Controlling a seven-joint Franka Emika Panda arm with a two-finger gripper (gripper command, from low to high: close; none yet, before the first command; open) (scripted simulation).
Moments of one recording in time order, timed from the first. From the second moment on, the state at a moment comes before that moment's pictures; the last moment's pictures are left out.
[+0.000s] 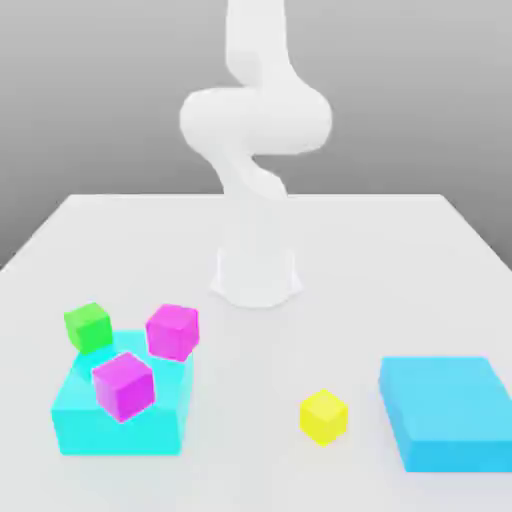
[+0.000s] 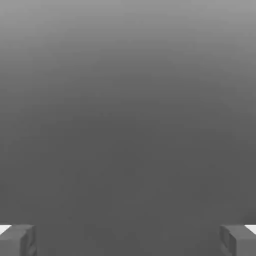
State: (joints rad) arm 0.02 -0.72 0.01 -2.35 -0.02 2.35 0.76
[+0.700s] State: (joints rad) arm 0.17 0.06 0.07 -2.78 -0.03 2.85 0.36
